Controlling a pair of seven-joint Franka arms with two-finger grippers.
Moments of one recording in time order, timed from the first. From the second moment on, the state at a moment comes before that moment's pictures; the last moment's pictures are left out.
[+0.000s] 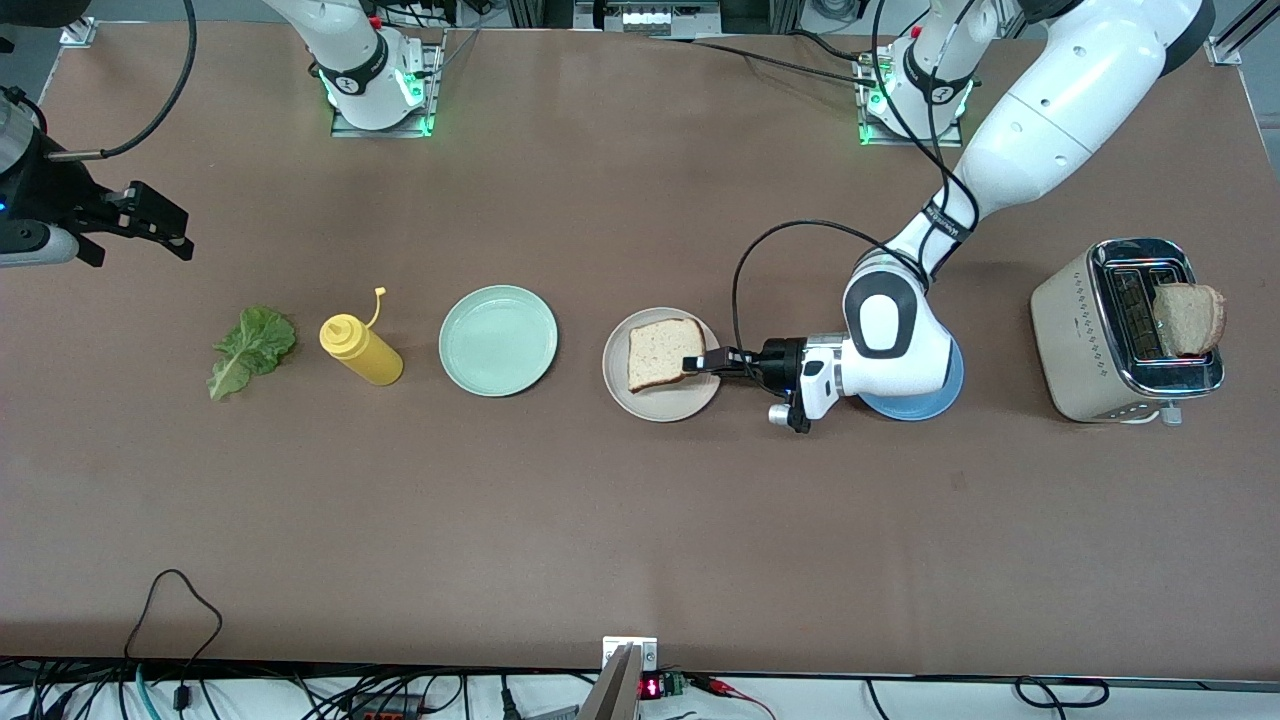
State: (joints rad) left arm 0.12 0.81 -0.59 -1.76 -1.16 2.33 0.60; right arm 0.03 -0.03 -0.01 -1.69 0.00 1.70 -0.09
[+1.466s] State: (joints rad) left arm 0.15 0.57 -0.36 -1.65 0.09 1.93 0.21; right arm -0.25 0.19 -0.12 -2.08 0.97 1.75 -1.93
